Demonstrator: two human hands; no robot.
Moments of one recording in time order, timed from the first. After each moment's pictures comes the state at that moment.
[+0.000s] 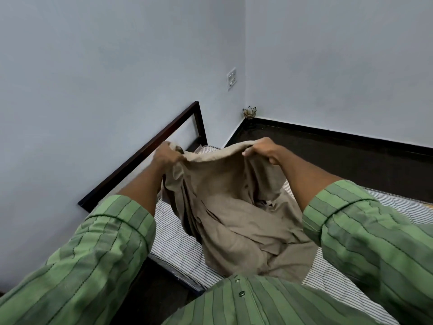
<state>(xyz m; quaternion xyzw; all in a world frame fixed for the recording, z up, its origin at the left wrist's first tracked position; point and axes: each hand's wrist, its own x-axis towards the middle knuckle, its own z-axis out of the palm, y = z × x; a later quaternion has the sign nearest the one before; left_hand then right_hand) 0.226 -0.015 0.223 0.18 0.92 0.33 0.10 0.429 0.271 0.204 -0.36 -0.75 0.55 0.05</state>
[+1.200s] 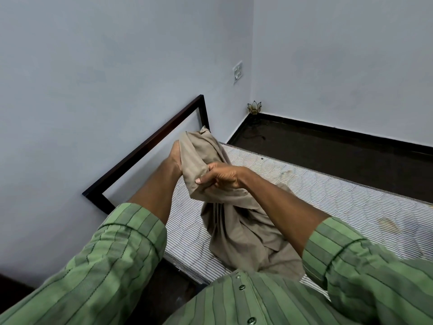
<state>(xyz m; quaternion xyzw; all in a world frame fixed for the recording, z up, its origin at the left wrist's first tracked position) 0.284 0.001 0.235 0.01 0.63 0.69 0.35 0.412 0.113 0.196 -0.08 -0.63 0.75 -0.19</state>
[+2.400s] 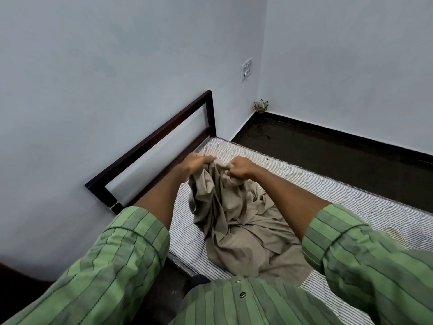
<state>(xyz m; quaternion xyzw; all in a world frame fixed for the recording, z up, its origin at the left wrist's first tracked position) 0.262 -0.007 0.178 0.16 0.79 0.48 0.34 0.374 0.172 0.153 -0.19 -0.92 0.34 -0.06</state>
